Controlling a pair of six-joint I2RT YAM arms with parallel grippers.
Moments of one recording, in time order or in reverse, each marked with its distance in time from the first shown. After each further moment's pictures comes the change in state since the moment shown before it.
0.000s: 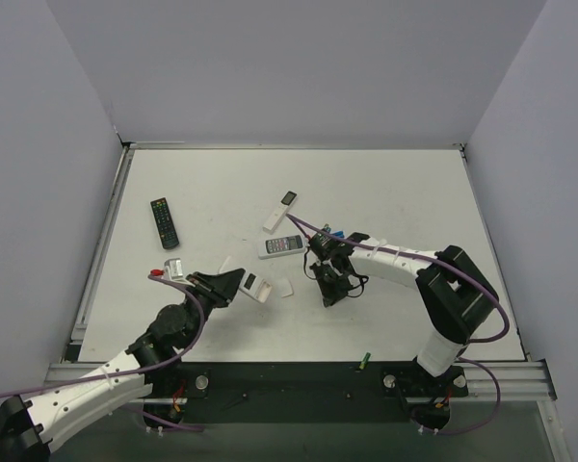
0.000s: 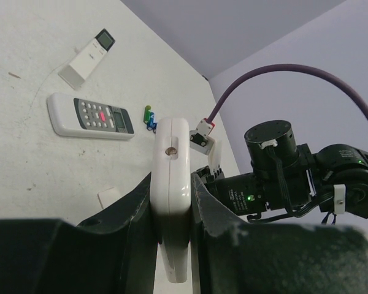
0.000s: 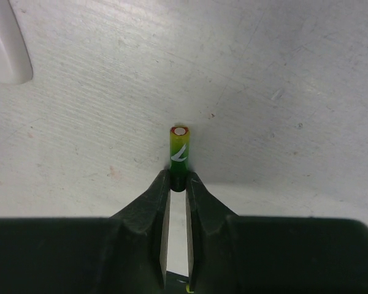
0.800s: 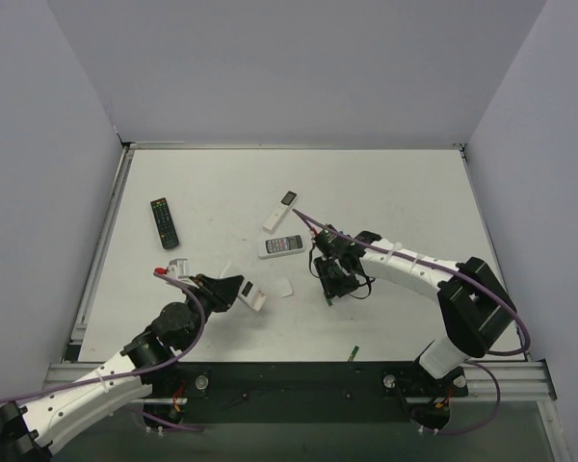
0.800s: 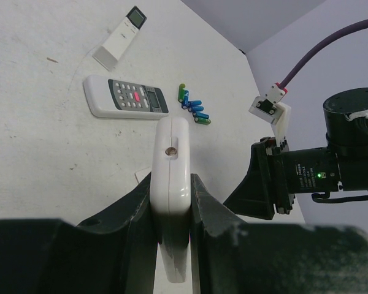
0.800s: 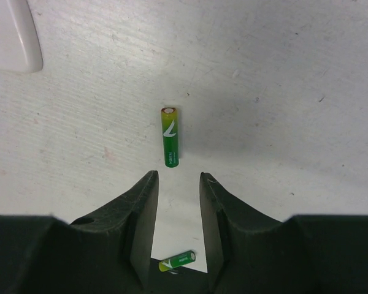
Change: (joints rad) left arm 0.000 -0.047 0.047 -0.209 0.002 0.077; right arm -0.001 -0.124 0.000 -0.045 0.076 0.010
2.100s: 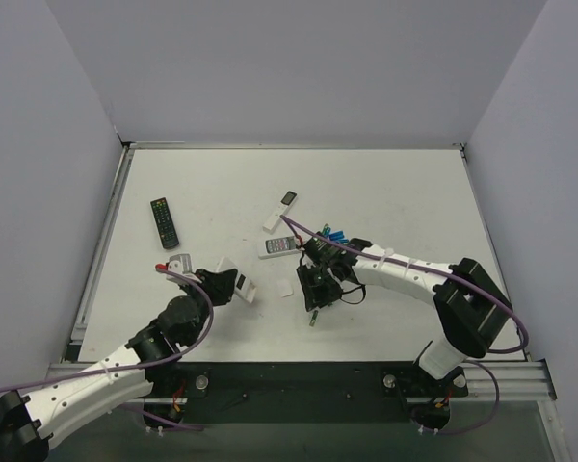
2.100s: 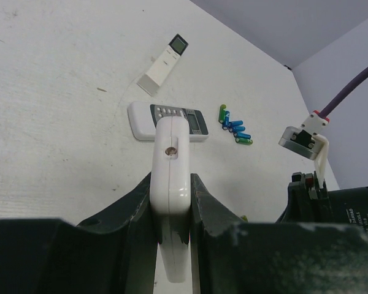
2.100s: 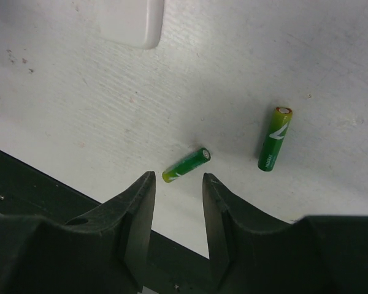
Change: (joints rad) left arm 0.000 0.141 0.046 0.045 -0.142 0.125; right arm 0.082 0.018 -0.005 0.092 -0.179 0.061
